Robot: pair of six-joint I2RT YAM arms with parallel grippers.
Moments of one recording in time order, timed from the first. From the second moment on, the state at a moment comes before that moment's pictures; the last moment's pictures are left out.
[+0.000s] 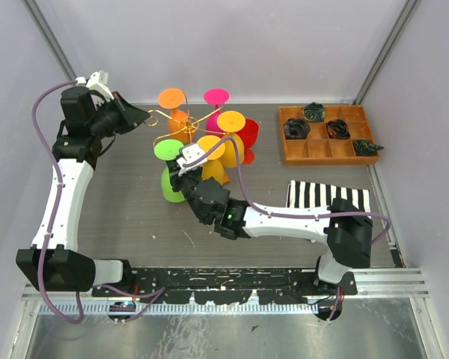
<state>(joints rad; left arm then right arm) -0.02 1.31 1.41 -0.43 0.44 -0.48 1.26 1.63 1.18 0.66 0.71 -0.01</state>
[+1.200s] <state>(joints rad) -0.02 1.29 1.40 -0.43 0.41 -0.46 1.19 1.71 1.28 0.60 0.66 -0.02</state>
